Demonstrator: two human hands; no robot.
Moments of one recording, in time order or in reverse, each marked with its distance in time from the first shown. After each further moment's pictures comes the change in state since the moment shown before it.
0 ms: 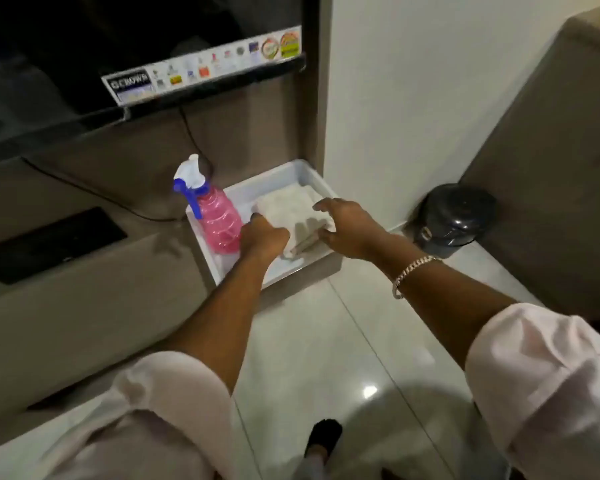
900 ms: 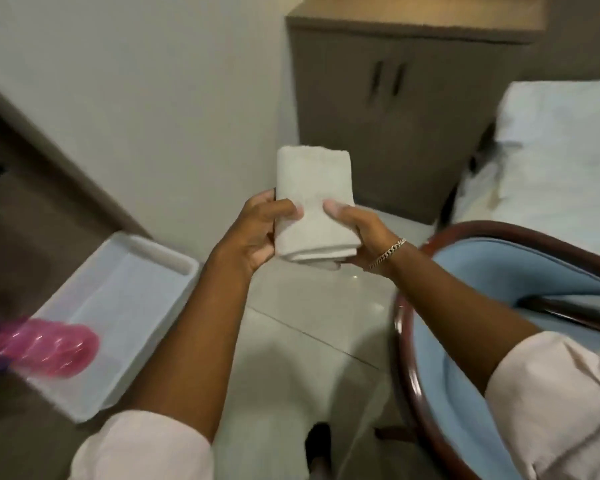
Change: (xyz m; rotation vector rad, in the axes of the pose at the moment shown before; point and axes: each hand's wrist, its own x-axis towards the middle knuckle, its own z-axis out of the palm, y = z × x) left_hand -0.169 0.171 0.136 -0.519 -1.034 0.306; right_hand -0.236 0.135 -0.095 1.491 0.465 0.435
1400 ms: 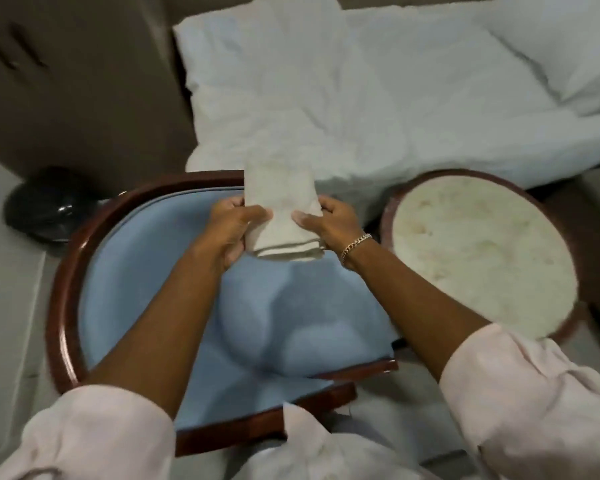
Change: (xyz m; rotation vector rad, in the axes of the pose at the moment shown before) left_hand -0.009 -0.233 0.466 0.292 -0.369 -0.244; right_hand -0.379 0.046 -0.363 -0.023 0.971 -0.080
